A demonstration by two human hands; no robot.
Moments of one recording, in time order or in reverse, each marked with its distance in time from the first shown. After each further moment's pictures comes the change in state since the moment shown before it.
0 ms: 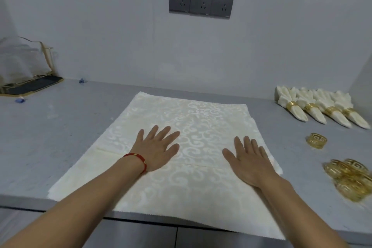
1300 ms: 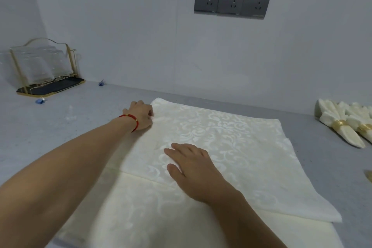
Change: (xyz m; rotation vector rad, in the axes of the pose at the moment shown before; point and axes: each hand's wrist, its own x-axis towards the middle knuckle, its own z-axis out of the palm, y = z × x) left_hand 0.121 -0.134 -0.056 -0.098 0.189 -0.370; right_hand 0.048 -0.150 0.025 0.141 0.186 -0.776
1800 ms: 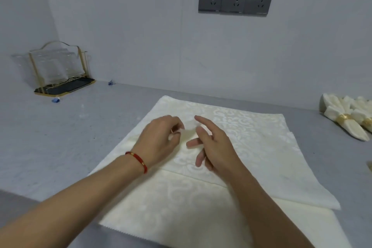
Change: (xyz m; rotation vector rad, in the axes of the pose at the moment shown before) left_hand -0.157 0.056 -0.012 -0.319 0.352 0.429; right_hand -0.006 -0.002 -0.035 1.007 0.280 0.366
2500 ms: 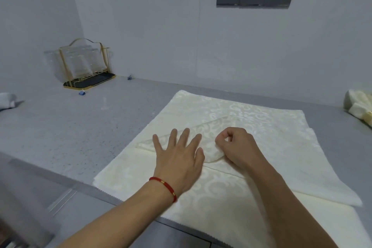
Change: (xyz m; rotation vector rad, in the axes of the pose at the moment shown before) left_hand -0.069 0.034 0.027 0.423 -0.271 -0.260; right_hand -0.004 0.008 -0.014 -0.489 0.072 0.036
